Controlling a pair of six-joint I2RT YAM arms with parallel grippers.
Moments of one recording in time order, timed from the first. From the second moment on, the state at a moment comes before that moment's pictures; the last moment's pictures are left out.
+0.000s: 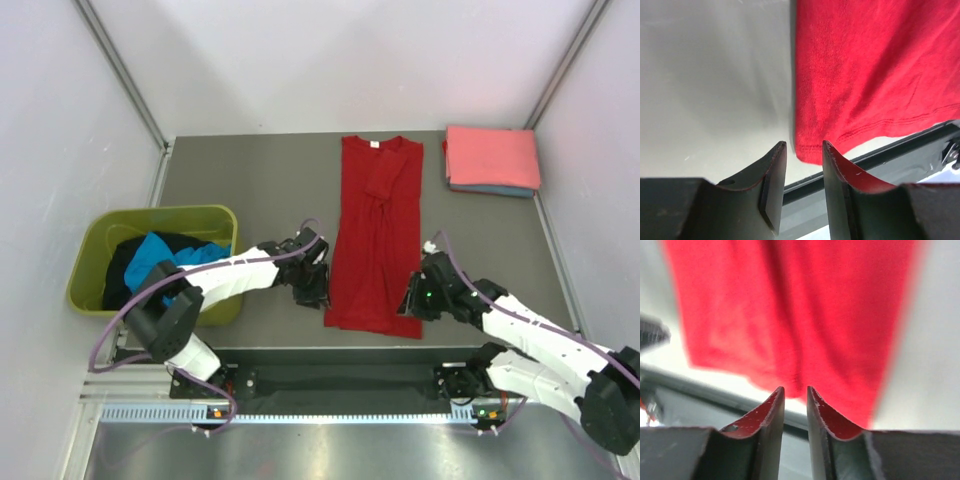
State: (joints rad) left arm -0.78 1.54 0.91 -0.52 0.17 -0.76; right arm 0.69 0.93 0.49 -0.52 -0.06 0.83
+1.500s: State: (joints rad) left arm -0.89 1.61 0.81 -0.35 0.24 -0.84; right arm 0.53 0.85 0.38 -0.68 -0.10 0.78
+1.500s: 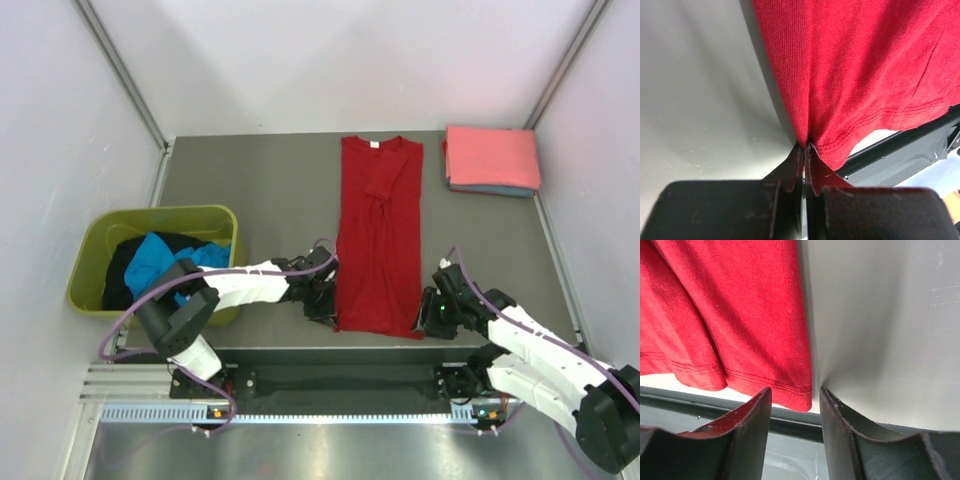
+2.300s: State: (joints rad) left arm -0.98 1.58 0.88 -0.44 0.14 -0.89; right arm 0.53 0.74 0.41 -0.70 -0.09 0.76
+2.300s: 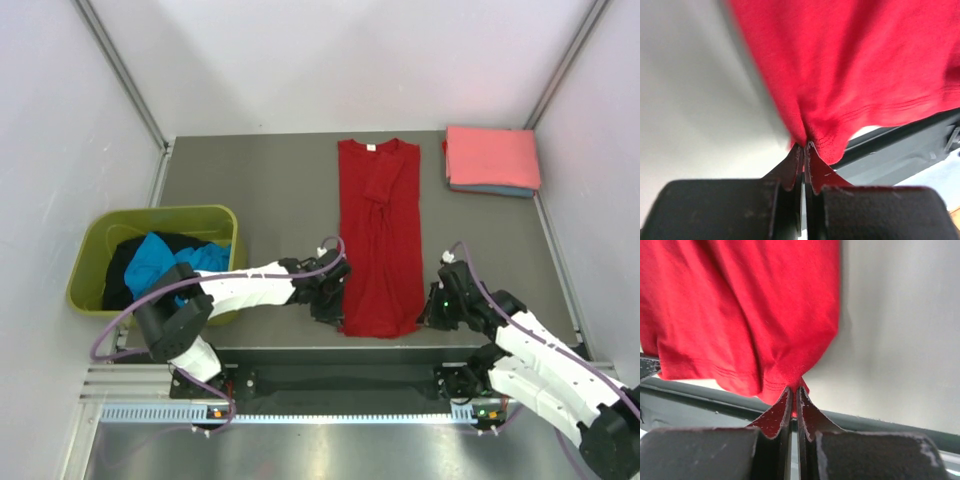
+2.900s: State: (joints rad) left arm -0.74 1.94 1.41 -0.62 0.12 -0.71; right arm 0.45 1.30 0.76 -0.52 -0.07 0.58
